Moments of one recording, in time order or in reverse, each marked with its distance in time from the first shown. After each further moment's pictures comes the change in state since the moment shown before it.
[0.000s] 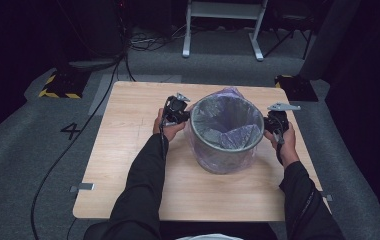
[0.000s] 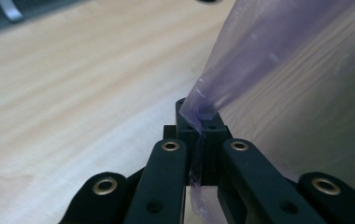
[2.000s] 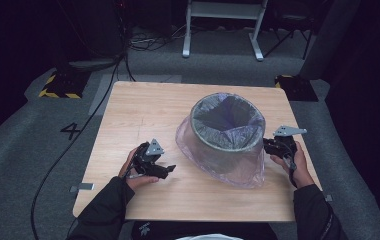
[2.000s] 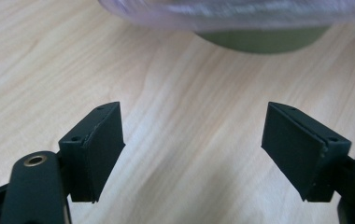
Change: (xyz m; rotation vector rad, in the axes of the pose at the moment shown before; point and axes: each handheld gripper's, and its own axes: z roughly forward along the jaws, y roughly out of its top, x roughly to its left) left arm -0.046 -0.142 -0.102 0.005 -0.074 0.173; right arm 0.014 -0.061 -0.039 0.060 0.091 -0.134
